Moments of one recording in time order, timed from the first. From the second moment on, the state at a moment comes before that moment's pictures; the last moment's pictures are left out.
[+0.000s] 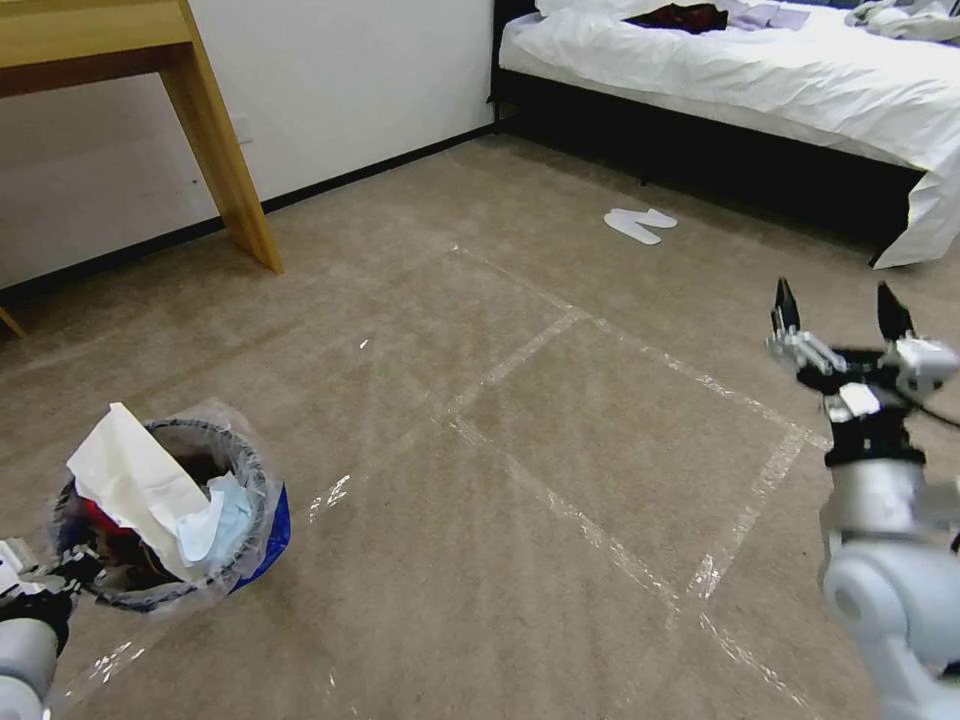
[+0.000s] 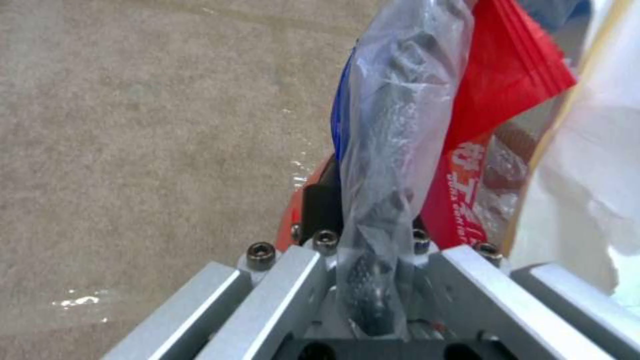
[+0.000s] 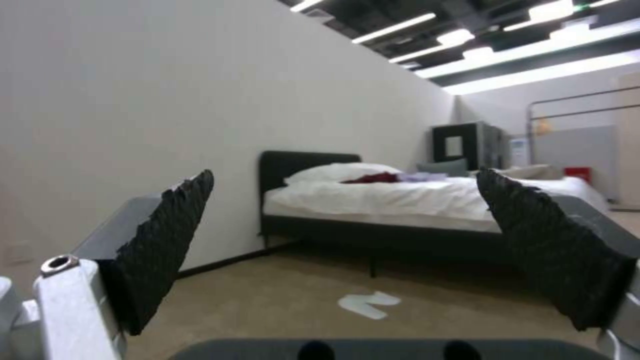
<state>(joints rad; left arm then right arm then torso) 1.62 -1.37 -1.17 -2.22 -0.92 0.63 -0.33 -1.48 1.16 0.78 2.24 0.45 0.19 0.19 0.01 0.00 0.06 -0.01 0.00</state>
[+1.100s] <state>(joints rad) 1.61 -1.36 -1.17 -2.22 -0.97 0.65 -0.34 -1.49 1.23 0.69 2.15 0.34 0.20 0.21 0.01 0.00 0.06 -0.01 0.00</state>
